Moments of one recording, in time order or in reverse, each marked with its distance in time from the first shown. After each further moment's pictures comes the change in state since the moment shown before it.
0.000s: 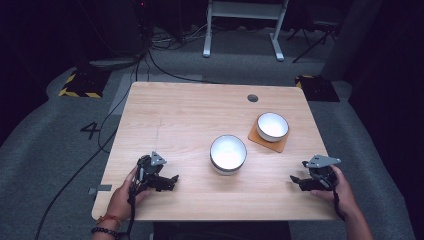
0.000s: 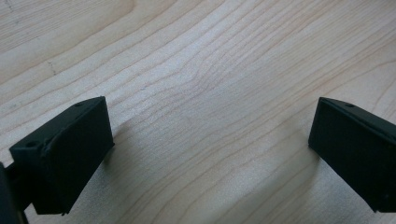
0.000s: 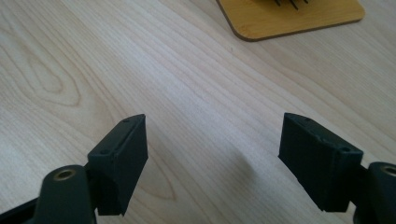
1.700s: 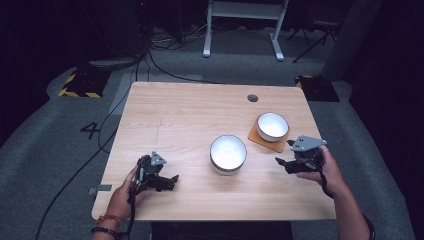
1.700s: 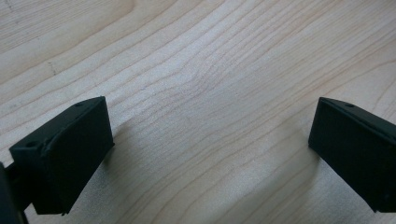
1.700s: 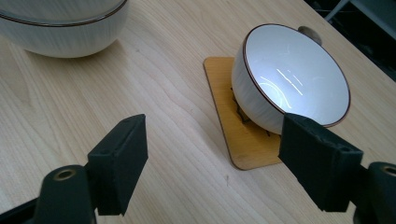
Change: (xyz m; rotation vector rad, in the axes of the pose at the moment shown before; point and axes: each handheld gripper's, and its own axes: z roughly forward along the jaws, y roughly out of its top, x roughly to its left) left arm 0.000 0.000 0.000 0.000 0.000 0.000; right arm 0.019 0.090 -0.011 -0.098 -0.016 -0.171
